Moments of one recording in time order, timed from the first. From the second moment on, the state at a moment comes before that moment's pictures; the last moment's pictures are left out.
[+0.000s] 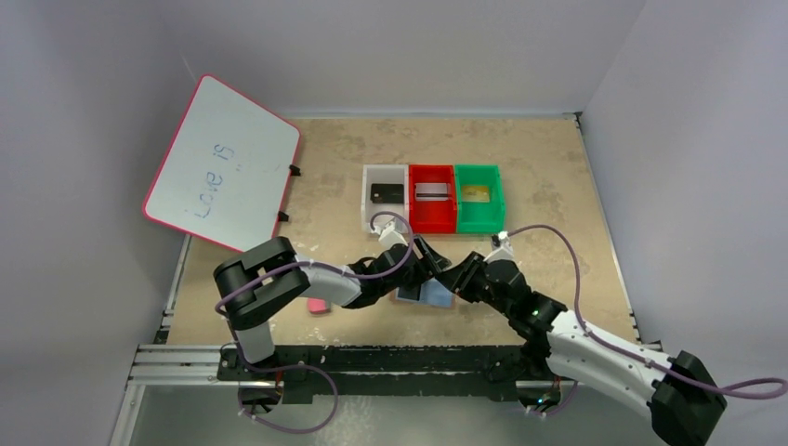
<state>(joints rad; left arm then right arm) -1.06 1.78 0.72 0.54 -0.24 -1.35 0.78 0.76 0.20 0.04 0.12 1.12</state>
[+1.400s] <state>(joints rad) -1.08 1.24 0.56 0.00 -0.58 -1.22 0.78 1.22 0.30 0.28 -0.08 1.02</state>
